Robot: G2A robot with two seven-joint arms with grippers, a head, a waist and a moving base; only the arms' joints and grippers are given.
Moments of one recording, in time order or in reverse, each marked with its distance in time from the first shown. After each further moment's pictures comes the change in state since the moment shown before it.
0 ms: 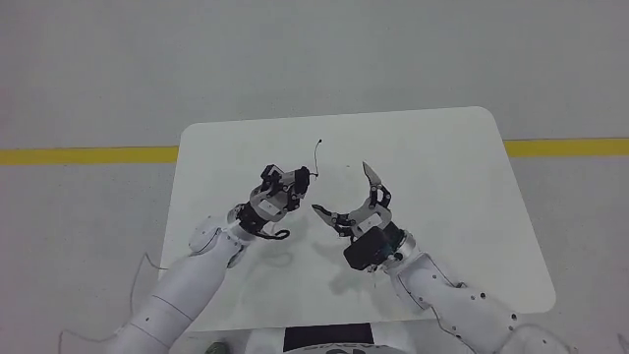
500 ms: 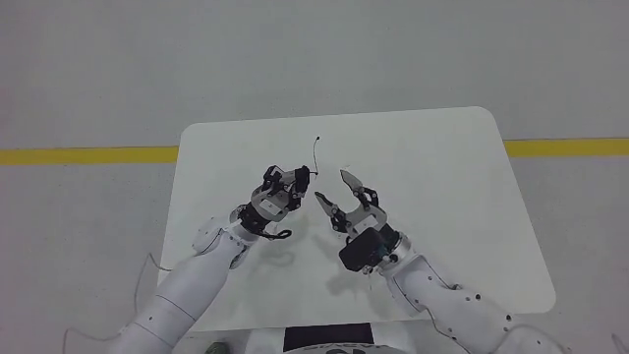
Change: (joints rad) left arm -0.003 -0.012 0.010 0.016 -0.033 0.004 -0.010; right arm 0.001 -0.022 -0.018 0.010 0.000 0.000 0.011
